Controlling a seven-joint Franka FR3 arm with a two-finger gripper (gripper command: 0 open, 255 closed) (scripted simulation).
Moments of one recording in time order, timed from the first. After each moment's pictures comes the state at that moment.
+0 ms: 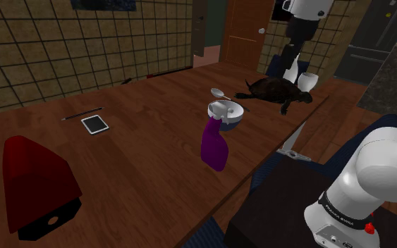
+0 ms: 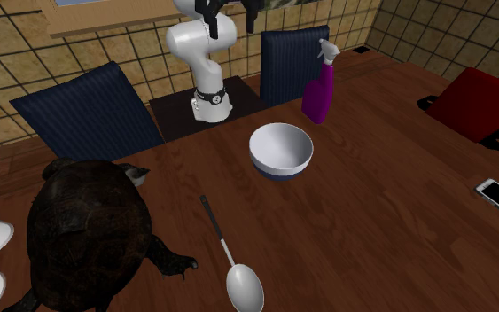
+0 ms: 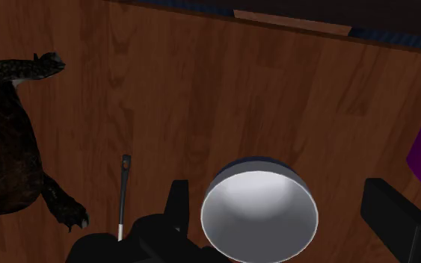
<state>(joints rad) 0.00 -0.77 -0.04 -2.31 -0.11 1.64 -0.17</state>
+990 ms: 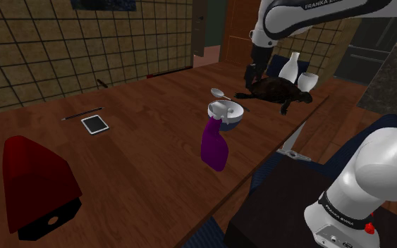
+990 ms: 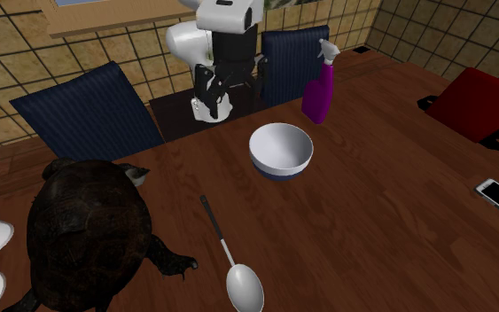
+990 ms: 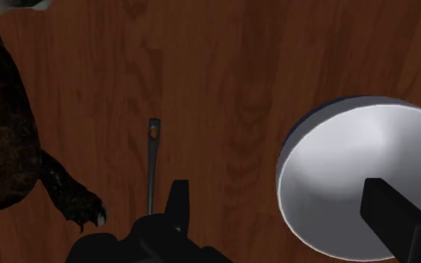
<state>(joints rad) -0.03 -0.35 -0.13 -2.23 -0.14 1.96 -0.19</state>
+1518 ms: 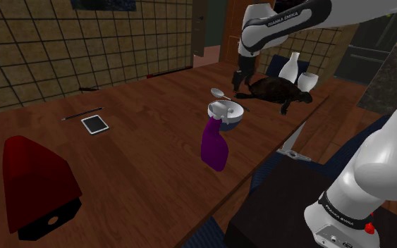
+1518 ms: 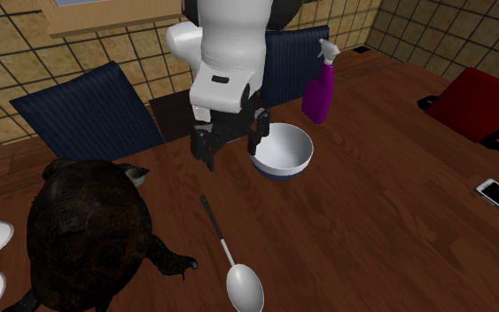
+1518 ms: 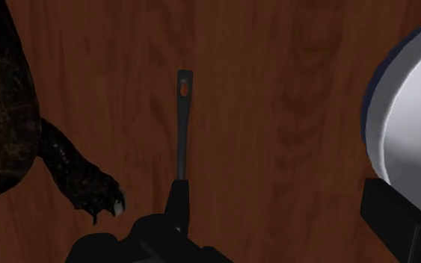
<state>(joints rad) -0.06 -0.05 -0.18 -2.06 -0.12 2.08 -0.22</state>
